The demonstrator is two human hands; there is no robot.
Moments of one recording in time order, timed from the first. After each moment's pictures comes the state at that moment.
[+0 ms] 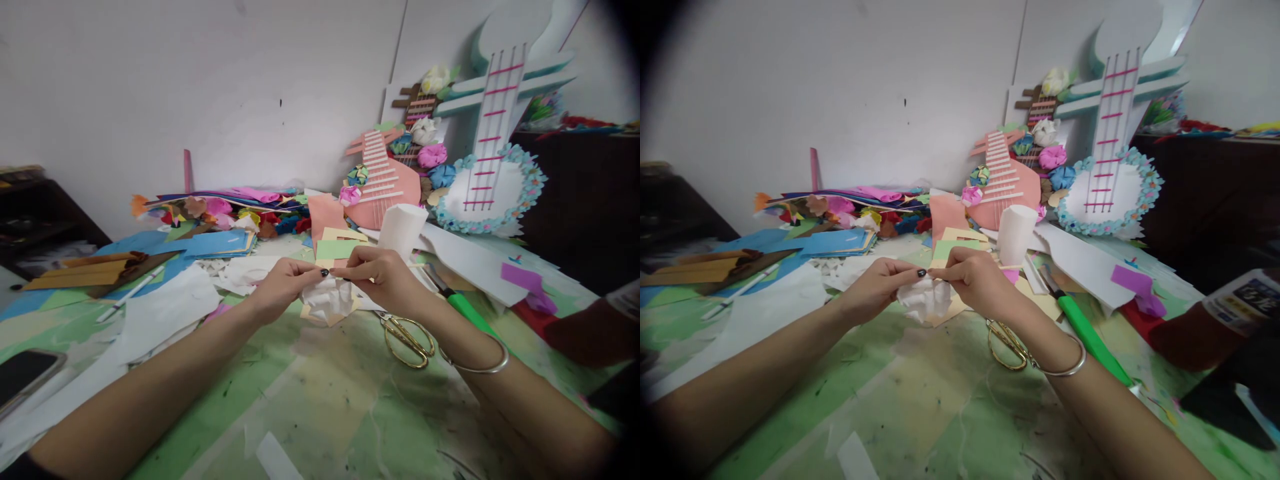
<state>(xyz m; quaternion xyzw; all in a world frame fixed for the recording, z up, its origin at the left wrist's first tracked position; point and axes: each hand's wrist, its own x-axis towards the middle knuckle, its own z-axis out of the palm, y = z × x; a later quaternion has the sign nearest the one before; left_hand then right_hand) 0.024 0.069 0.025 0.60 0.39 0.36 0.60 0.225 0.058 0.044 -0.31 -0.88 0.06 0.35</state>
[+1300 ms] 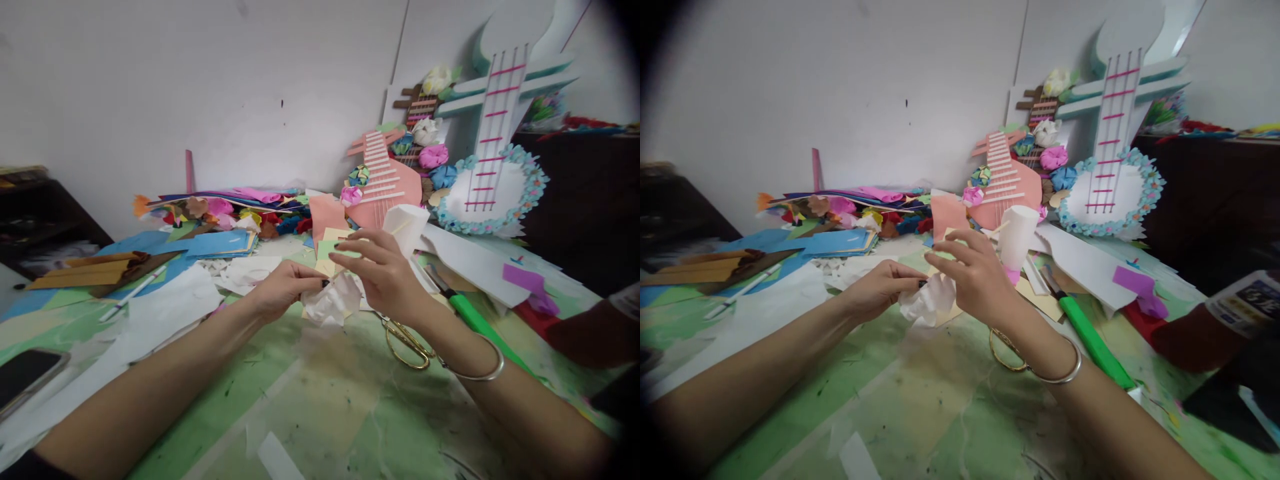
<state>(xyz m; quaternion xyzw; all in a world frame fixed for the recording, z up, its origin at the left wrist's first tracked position) 0.022 0.072 0.025 0.56 0.41 0.34 0.64 0.221 0.055 0.046 -0.27 -0.87 -0.14 0.39</state>
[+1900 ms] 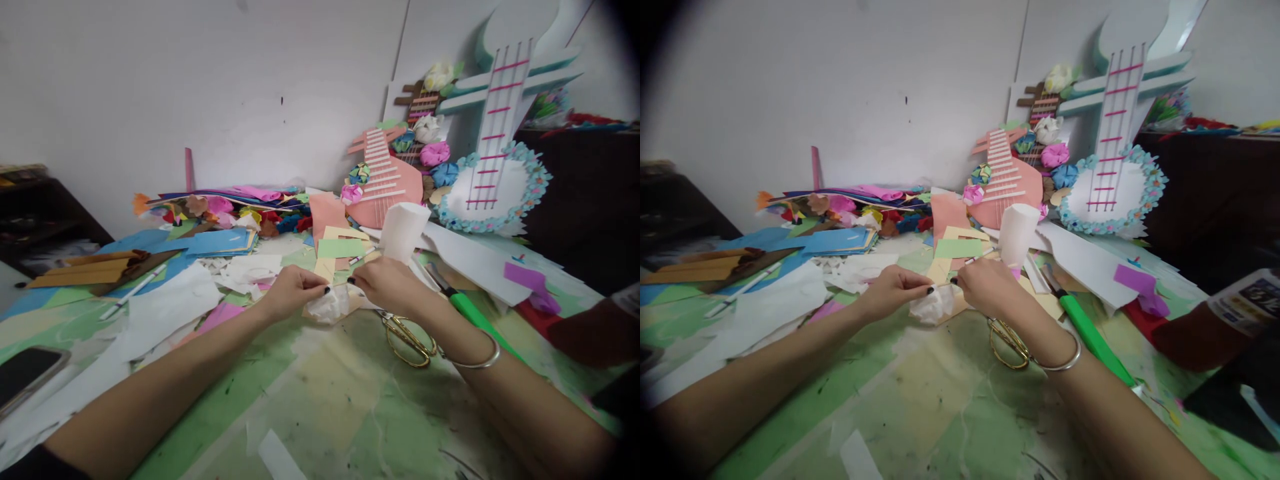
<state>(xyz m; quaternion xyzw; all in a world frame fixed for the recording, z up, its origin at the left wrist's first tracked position) 0.022 0.077 0.004 0.73 0.42 0.29 0.46 0.228 0.064 0.038 -0.50 -0.86 -0.08 0.07</state>
